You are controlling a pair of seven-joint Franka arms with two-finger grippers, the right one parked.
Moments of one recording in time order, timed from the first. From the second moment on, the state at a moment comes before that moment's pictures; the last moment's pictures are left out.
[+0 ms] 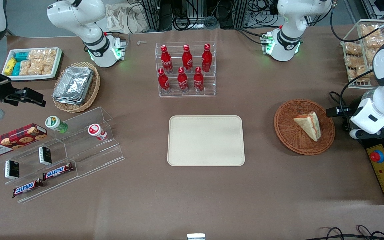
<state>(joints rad) 0.06 0.16 -0.09 -1.66 0.08 1.60 -0.08</state>
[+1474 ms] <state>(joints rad) 0.10 0.10 -0.08 -2.26 0.08 2.18 -0.47</state>
